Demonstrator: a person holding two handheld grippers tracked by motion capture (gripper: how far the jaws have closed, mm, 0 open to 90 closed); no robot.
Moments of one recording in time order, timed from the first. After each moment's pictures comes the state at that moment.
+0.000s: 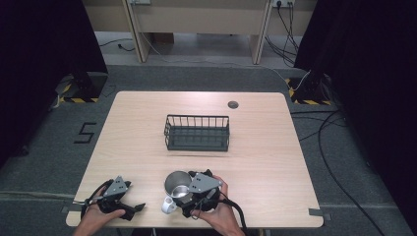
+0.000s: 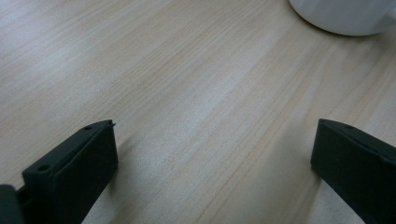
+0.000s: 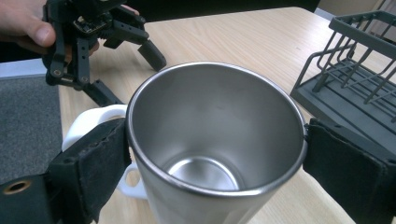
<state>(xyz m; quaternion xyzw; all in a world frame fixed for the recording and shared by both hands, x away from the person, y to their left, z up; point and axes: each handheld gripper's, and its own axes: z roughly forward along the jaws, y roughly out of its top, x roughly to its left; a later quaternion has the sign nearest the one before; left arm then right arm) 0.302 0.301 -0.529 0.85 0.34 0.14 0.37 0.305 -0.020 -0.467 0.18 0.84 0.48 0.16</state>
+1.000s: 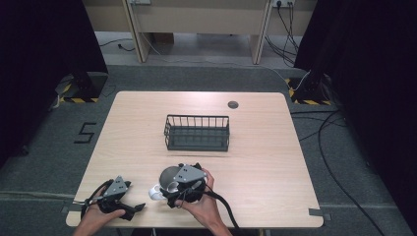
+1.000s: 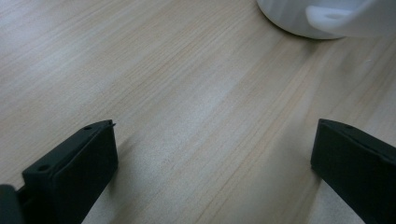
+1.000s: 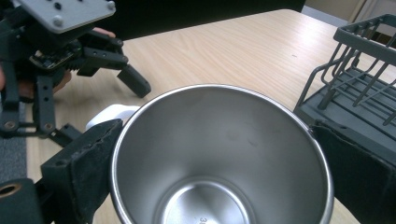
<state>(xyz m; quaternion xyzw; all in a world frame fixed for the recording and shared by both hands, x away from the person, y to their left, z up) 0.302 0.301 -0.529 0.85 0.34 0.14 0.37 0.326 0.019 -0.471 0.22 0.82 0.50 0.16</state>
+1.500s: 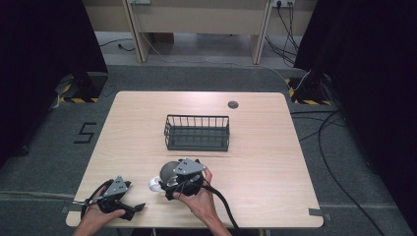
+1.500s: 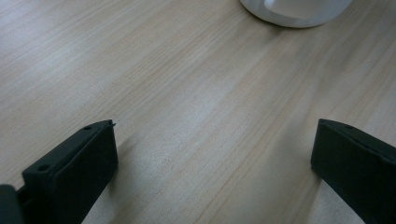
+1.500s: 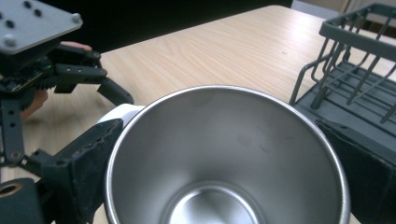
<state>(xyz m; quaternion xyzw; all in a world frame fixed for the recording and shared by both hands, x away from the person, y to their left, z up) 0.302 0.301 -0.529 0.85 0.34 0.14 0.37 0.343 0.026 -0.475 0.26 0.81 0.50 0.15</state>
